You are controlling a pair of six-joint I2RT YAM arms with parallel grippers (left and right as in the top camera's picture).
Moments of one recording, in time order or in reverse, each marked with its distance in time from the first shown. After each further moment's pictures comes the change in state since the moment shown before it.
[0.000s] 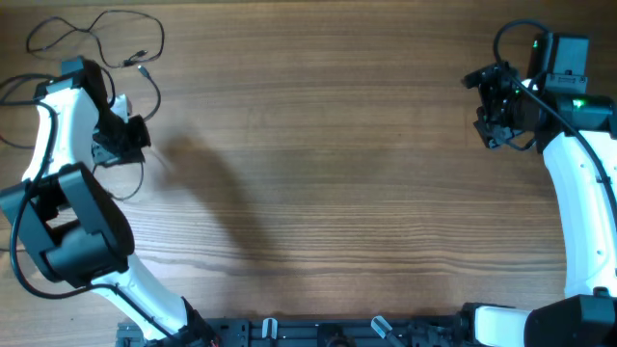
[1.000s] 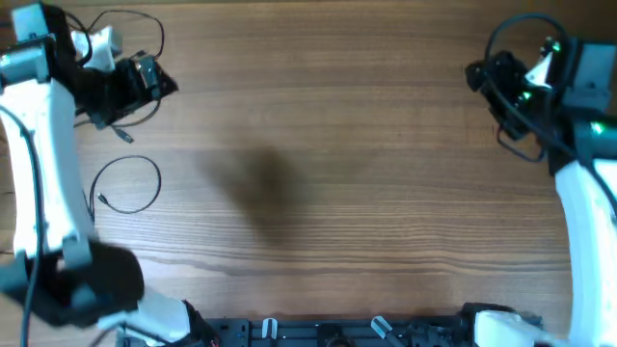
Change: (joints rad) left arm -0.069 -0.238 0.293 -0.148 0.397 -0.057; right arm 0.000 -0.177 0.000 0.032 0.003 -0.377
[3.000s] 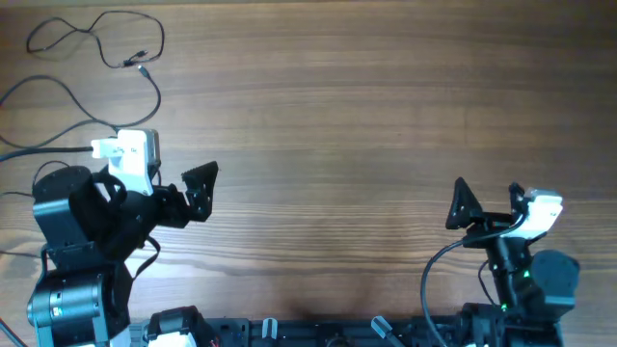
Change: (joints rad) left arm -0.108 -0.974 -0.780 0.401 0.043 0.044; right arm 0.000 -1.188 -1.039 0.448 0.090 -0.467
